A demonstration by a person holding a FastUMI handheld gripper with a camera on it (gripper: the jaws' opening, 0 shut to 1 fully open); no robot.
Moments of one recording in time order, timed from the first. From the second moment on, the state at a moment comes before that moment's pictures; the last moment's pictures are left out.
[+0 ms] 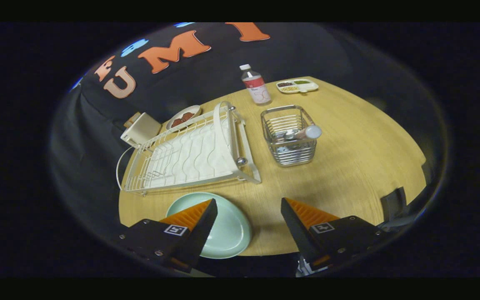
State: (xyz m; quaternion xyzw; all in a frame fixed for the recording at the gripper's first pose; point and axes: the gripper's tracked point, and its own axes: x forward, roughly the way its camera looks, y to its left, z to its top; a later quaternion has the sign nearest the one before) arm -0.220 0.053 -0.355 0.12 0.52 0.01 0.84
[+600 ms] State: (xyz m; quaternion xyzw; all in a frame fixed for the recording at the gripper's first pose) arm -0.150 0.001 -0.333 -0.05 0.34 0.00 0.94
